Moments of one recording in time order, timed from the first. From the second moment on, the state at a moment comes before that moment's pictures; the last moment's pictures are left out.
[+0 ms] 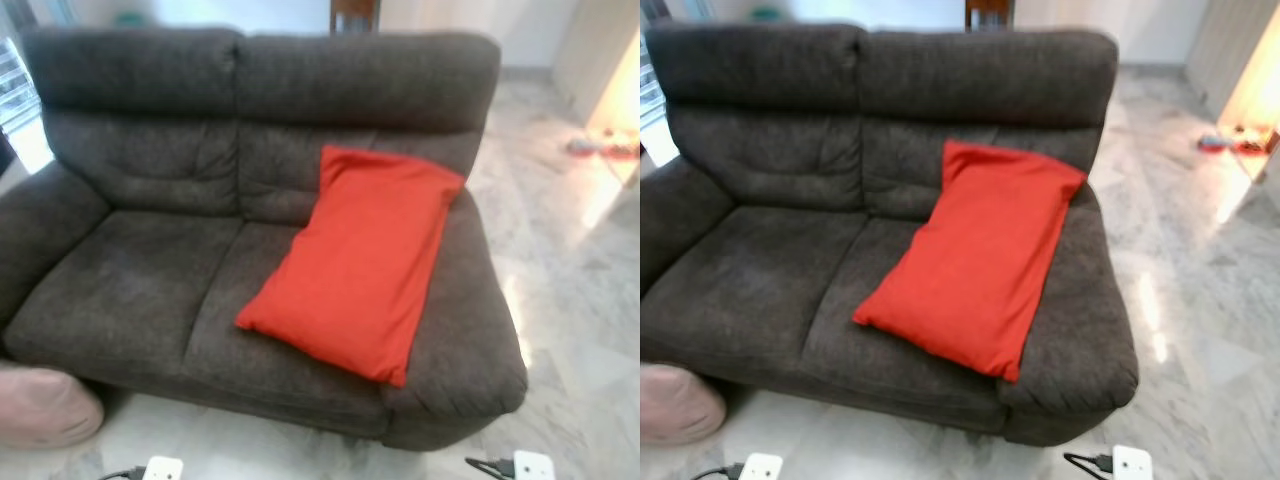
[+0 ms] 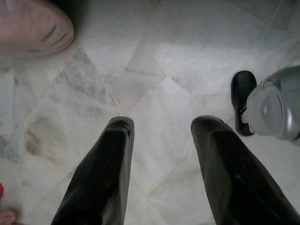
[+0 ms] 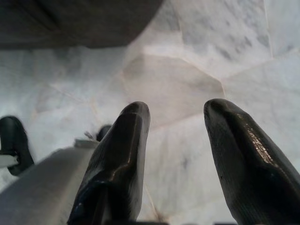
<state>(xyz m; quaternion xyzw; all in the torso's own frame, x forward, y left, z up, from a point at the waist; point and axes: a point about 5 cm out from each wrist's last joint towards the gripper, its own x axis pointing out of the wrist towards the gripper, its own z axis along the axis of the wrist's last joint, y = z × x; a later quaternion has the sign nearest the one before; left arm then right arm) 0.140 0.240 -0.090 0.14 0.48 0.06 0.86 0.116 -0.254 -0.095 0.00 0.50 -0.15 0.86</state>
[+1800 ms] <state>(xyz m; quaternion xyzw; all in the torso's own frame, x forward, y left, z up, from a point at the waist) 0.141 0.237 -0.091 0.15 0.49 0.05 0.86 0.121 -0.243 -0.096 0.03 0.49 -0.14 0.86</state>
